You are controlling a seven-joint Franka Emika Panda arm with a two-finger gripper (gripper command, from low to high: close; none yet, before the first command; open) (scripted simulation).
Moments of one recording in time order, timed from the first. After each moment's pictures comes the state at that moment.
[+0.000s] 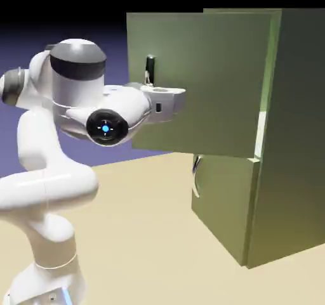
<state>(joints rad) -1.61 -1.10 0.31 -2.78 1.68 0.64 -0.99</state>
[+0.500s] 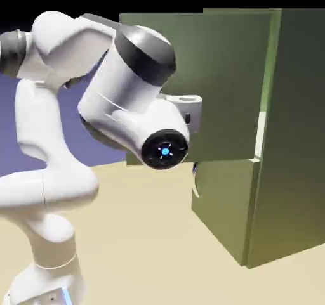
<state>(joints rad) -1.66 -0.56 0.38 -2.39 1.22 0.51 -1.40</state>
